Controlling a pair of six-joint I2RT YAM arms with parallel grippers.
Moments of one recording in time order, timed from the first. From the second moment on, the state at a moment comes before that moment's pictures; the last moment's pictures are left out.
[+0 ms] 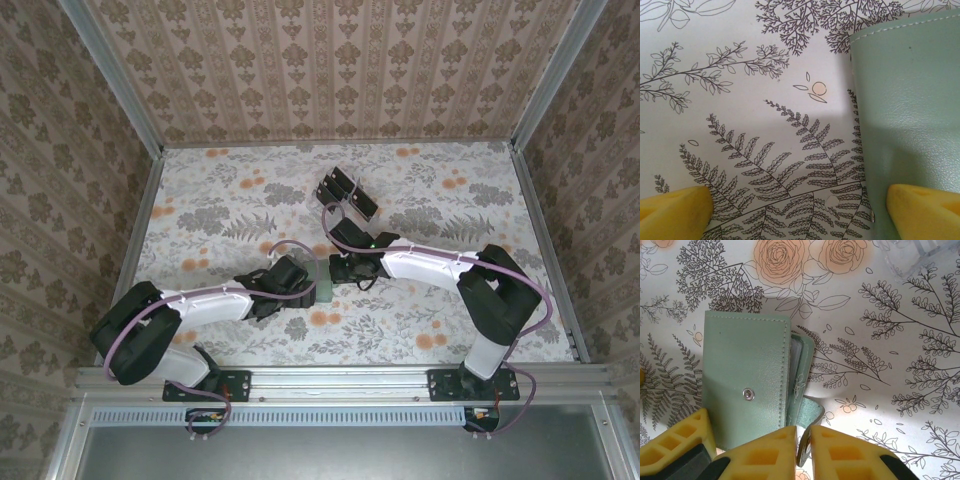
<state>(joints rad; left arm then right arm) -0.86 1.41 0.56 -0.22 -0.23 -0.66 0.77 1.72 1.09 -0.47 -0.01 0.68</state>
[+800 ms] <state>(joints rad) -0.86 1.41 0.56 -0.22 -0.23 -0.66 0.77 1.74 1.07 -0.33 -0.17 0.71</state>
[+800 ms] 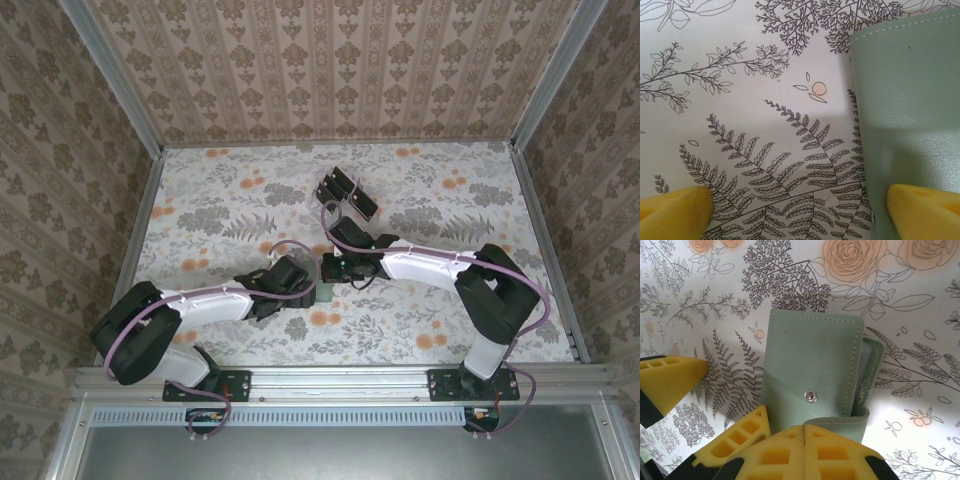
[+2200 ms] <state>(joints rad) -0.88 1.43 0.56 -0.21 -0.24 -0.66 0.77 1.82 1.09 -0.27 -0.18 0.76</state>
